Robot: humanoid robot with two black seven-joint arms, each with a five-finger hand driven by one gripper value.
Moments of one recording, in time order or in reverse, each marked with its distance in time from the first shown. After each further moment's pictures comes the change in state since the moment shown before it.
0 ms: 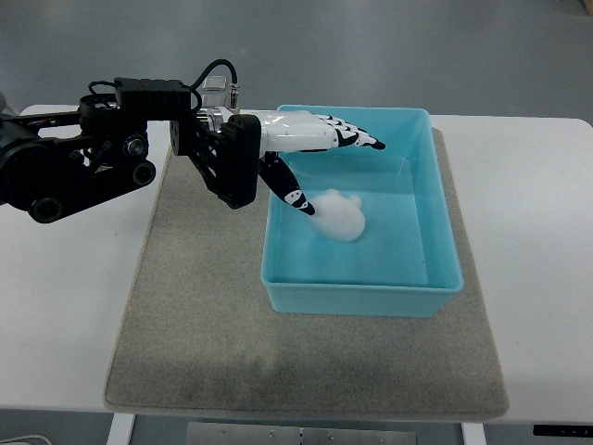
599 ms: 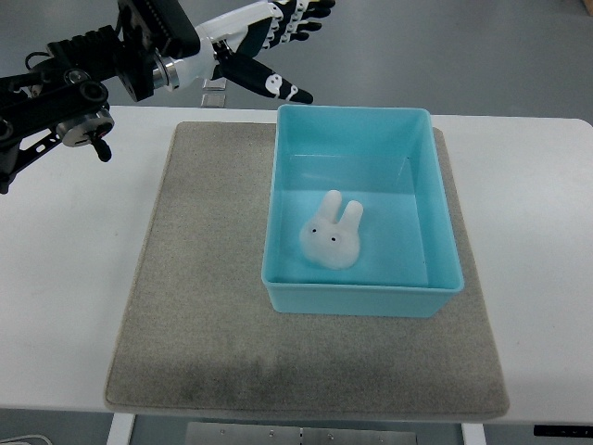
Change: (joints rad) left arm -0.016 0.065 -0.023 0.200 -0.913 -0.076 0.010; right arm 0.000 0.000 0.000 0.000 0.000 0.000 0.000
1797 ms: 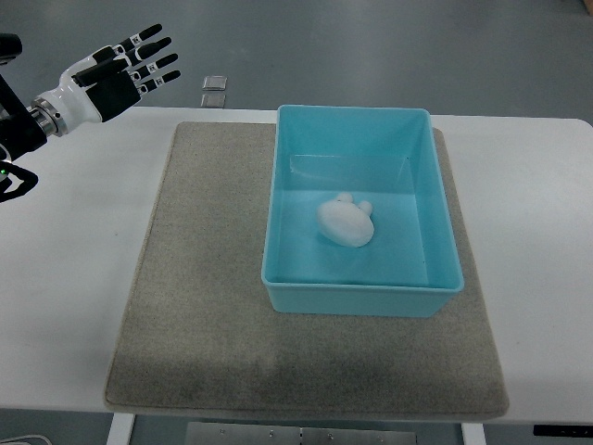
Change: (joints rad) left arm 0.350 0.007 -0.373 0.366 -0.697 -0.368 0.390; right arm 0.000 0.000 0.000 0.000 0.000 0.000 0.000
